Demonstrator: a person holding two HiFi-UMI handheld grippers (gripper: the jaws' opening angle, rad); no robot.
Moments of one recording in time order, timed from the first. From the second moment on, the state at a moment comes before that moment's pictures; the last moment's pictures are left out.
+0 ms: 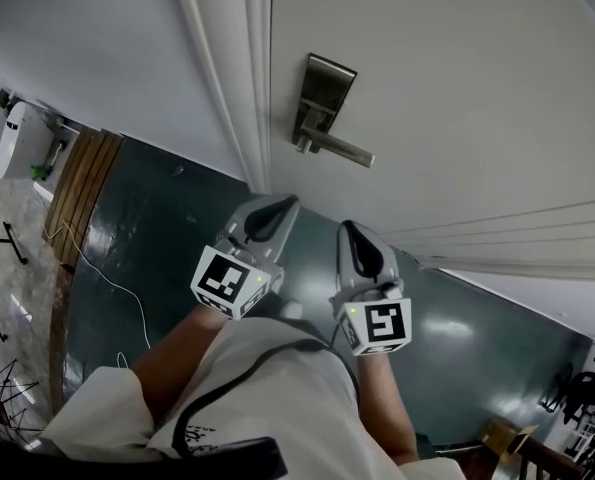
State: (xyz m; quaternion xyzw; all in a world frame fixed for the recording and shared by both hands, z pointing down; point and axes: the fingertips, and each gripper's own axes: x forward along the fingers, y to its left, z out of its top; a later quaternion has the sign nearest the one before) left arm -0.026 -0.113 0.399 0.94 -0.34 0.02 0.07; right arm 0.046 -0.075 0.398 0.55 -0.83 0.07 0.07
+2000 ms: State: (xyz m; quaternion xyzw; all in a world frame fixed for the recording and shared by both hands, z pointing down) left arm -0.008 -0.212 0.478 0.79 -0.40 0.32 -0.33; right arm 0.064 -0.116 0.406 0.53 -0.84 0.07 0.08
